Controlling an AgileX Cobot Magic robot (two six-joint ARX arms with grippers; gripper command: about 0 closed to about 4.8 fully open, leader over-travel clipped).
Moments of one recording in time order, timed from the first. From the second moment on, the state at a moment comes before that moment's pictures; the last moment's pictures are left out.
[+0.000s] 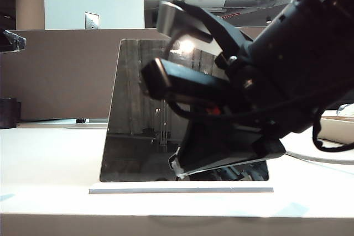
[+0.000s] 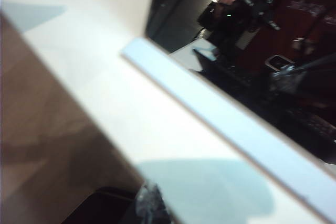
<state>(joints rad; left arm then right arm) -0.66 0.00 0.01 0.01 -0.03 -0.02 1.14 1.29 0.43 0.20 0.22 0.37</state>
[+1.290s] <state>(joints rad) -0.66 0.00 0.01 0.01 -0.03 -0.02 0.94 1.41 0.43 0.22 0.13 0.30</state>
